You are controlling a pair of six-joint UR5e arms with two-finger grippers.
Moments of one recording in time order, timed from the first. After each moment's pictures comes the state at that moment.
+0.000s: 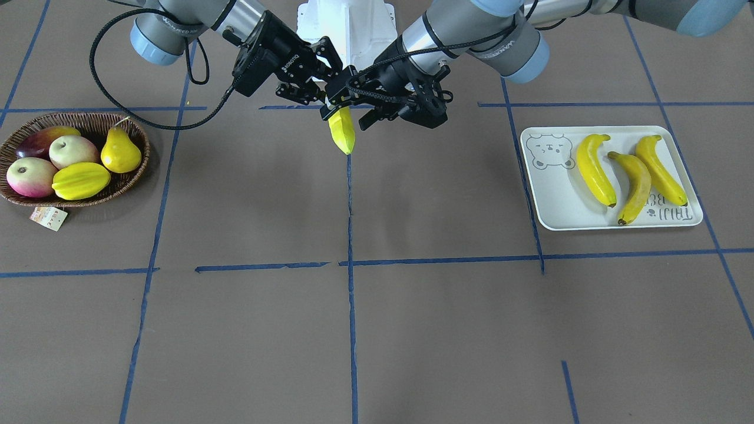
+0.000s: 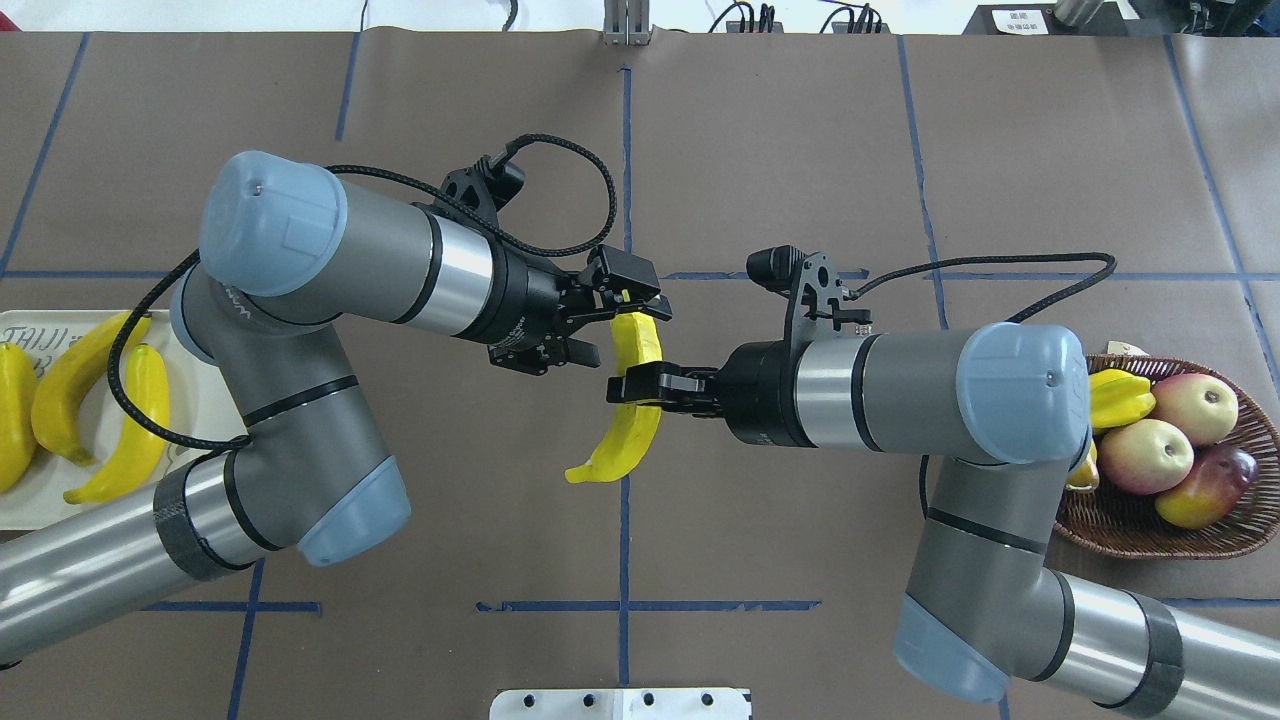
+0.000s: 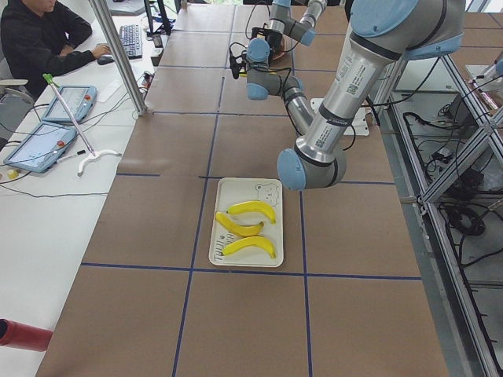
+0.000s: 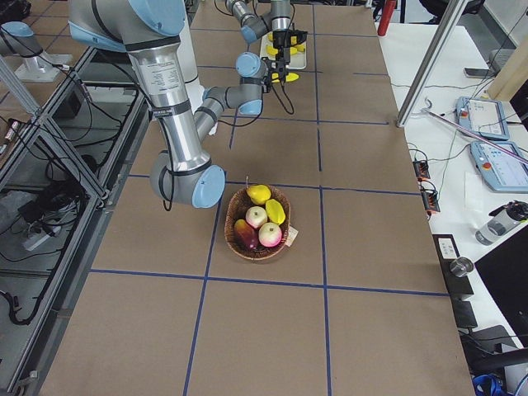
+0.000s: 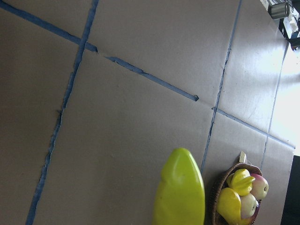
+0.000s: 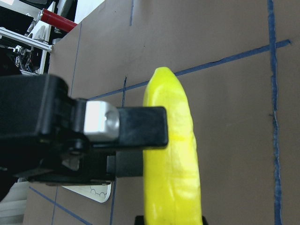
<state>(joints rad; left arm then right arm) -0.59 -2.20 -1.74 -2.29 -2.05 -1.77 0.45 -1.17 1.91 -0.71 1.79 1.50</state>
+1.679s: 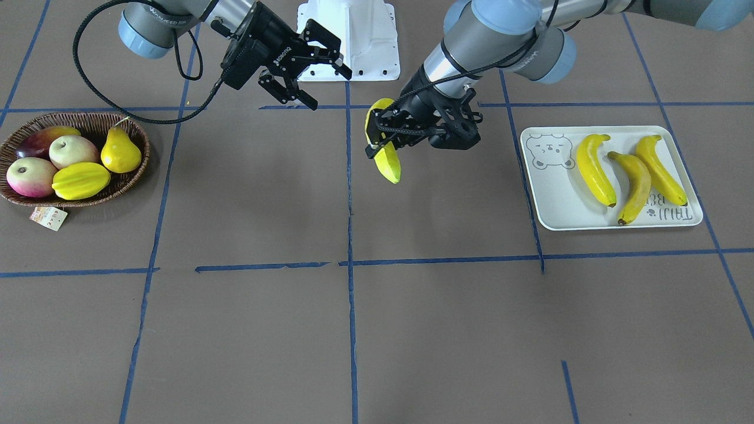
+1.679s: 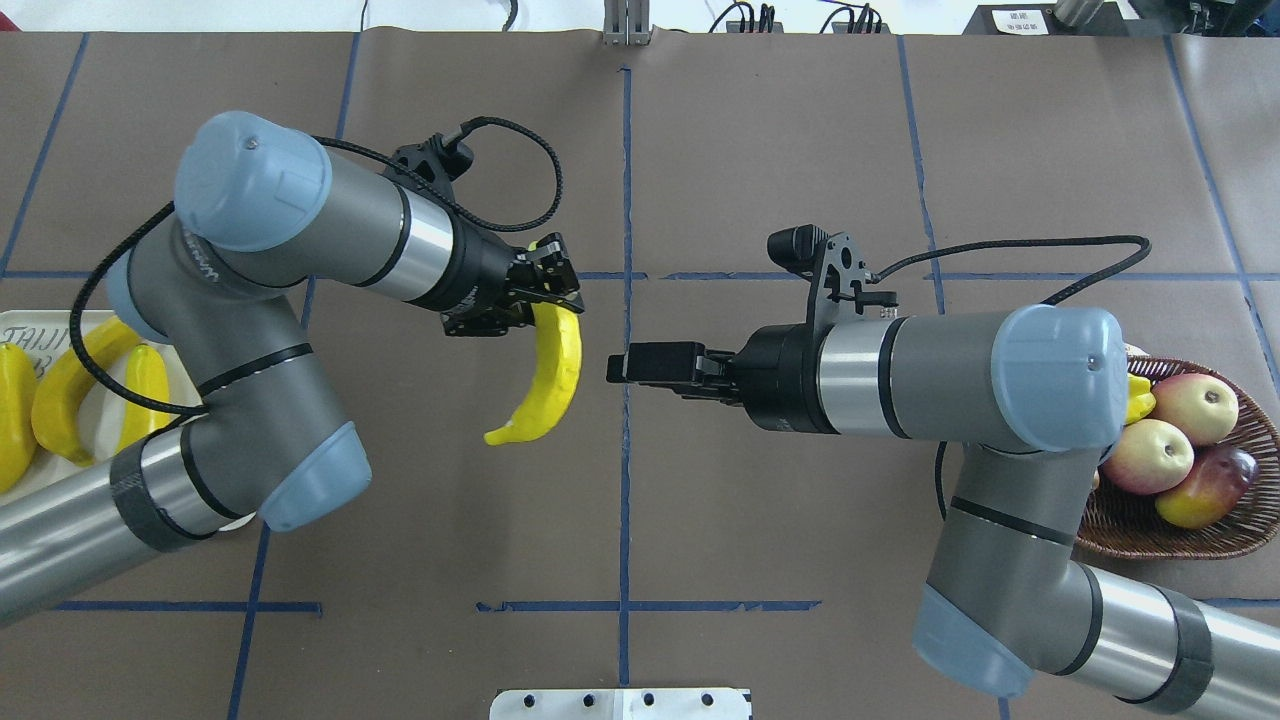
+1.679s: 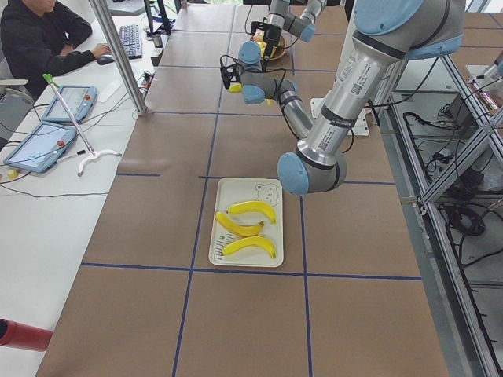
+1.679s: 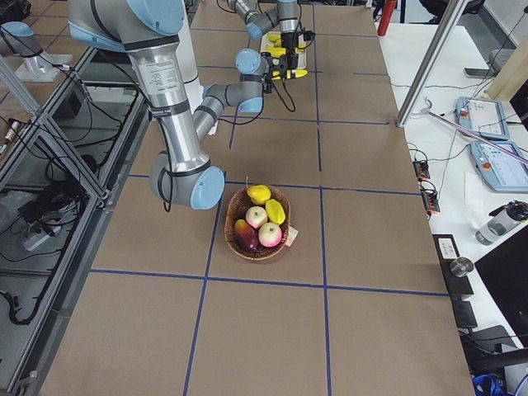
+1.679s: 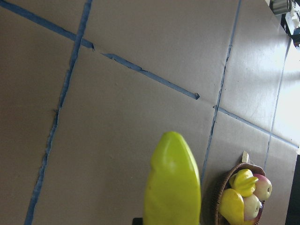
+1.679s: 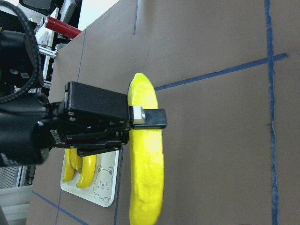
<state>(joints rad) -0.68 -2.11 -1.77 -2.05 -2.05 -1.65 0.49 -1.19 1.97 -0.77 1.81 1.50</state>
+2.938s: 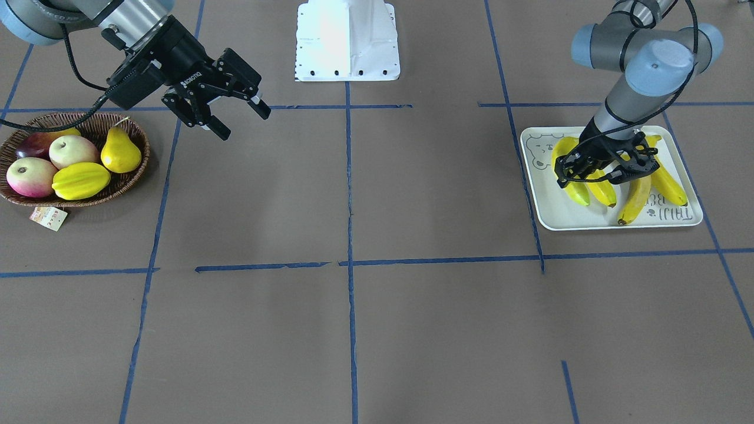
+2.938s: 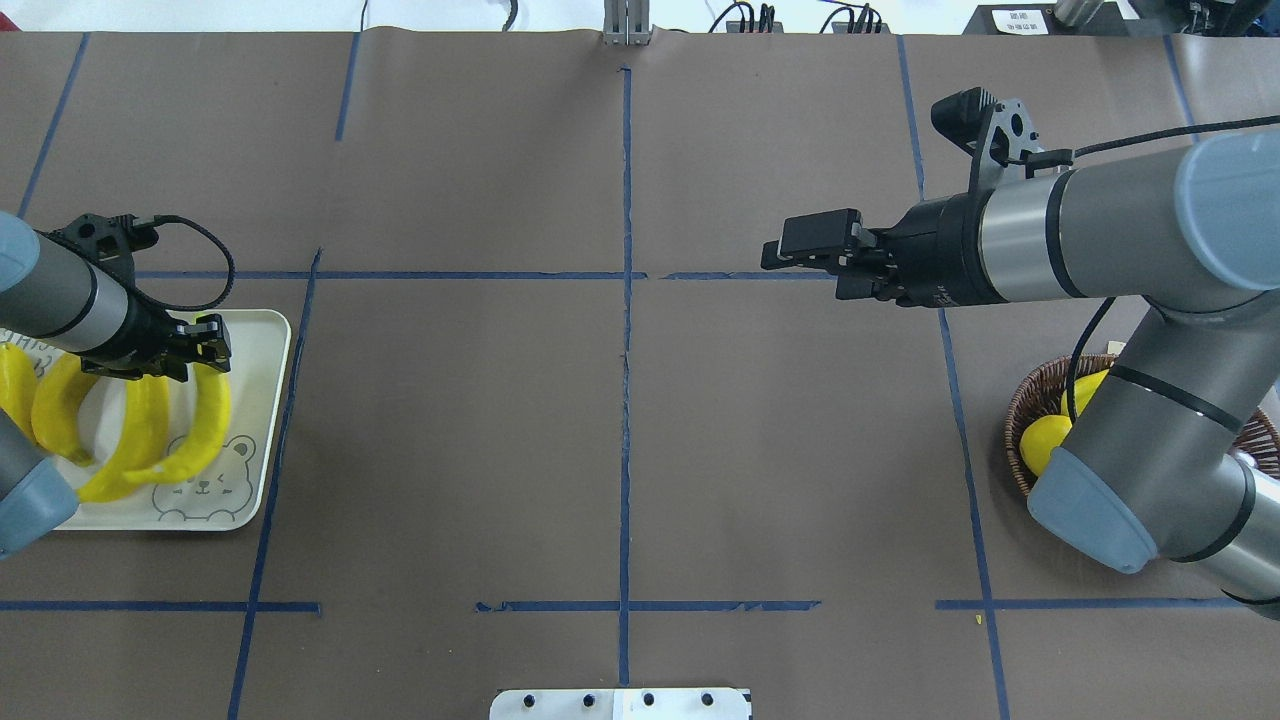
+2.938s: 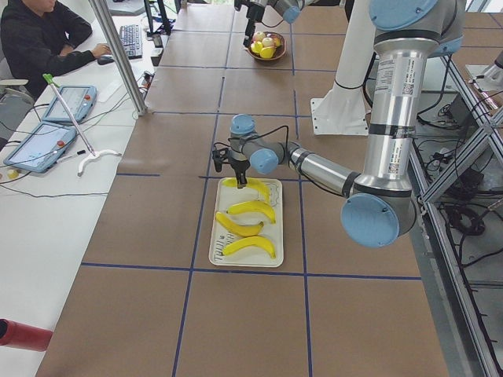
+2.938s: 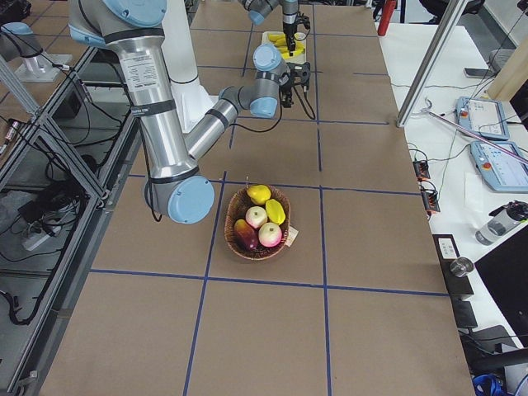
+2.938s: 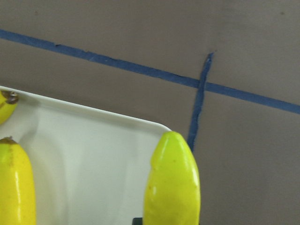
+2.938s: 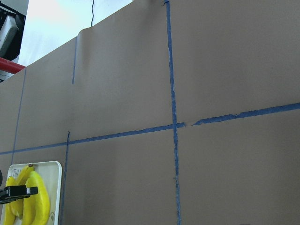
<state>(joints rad) -0.82 -1.62 -1.80 -1.94 -2.03 -1.21 0.74 -1.28 2.04 -0.95 1.98 1.45</state>
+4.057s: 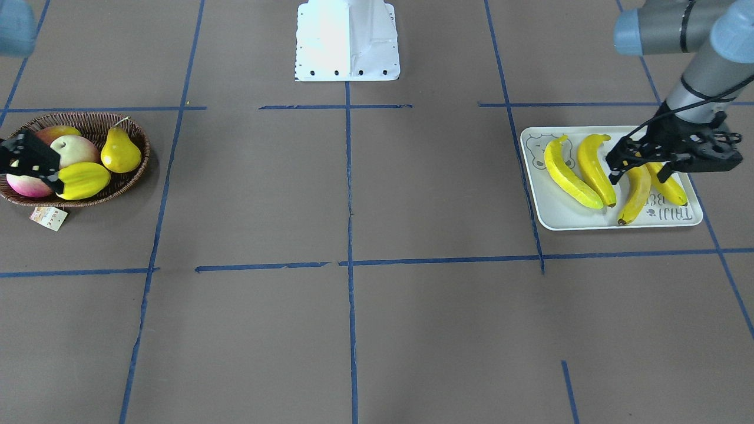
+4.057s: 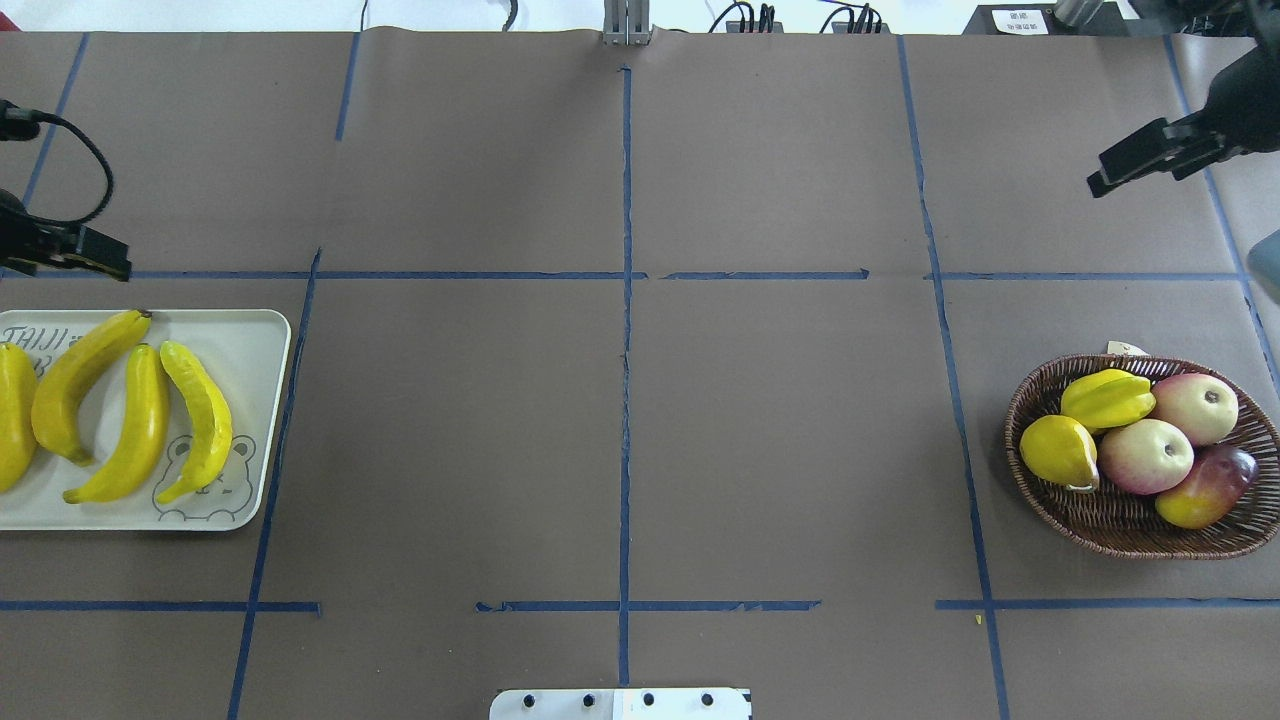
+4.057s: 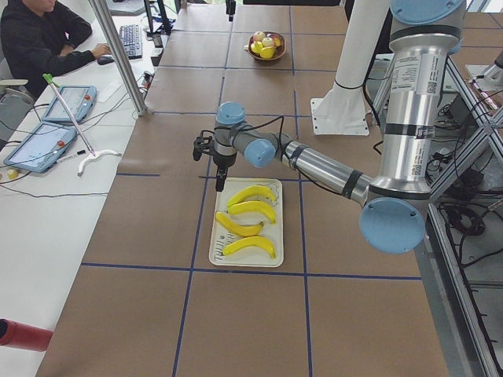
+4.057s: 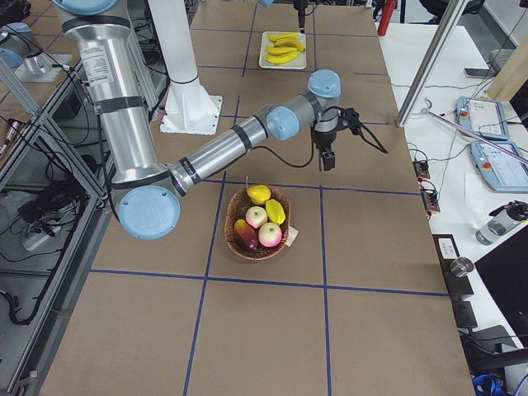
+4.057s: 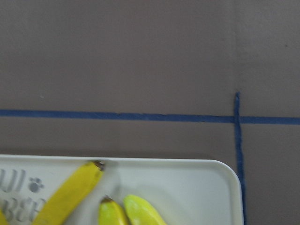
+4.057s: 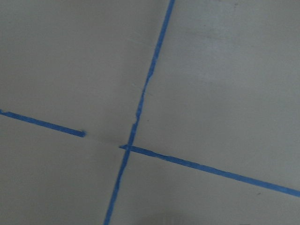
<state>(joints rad) -1.12 -1.62 -1.88 -1.78 -2.09 -0.62 1.27 -1.35 1.86 -1.56 2.34 0.30</state>
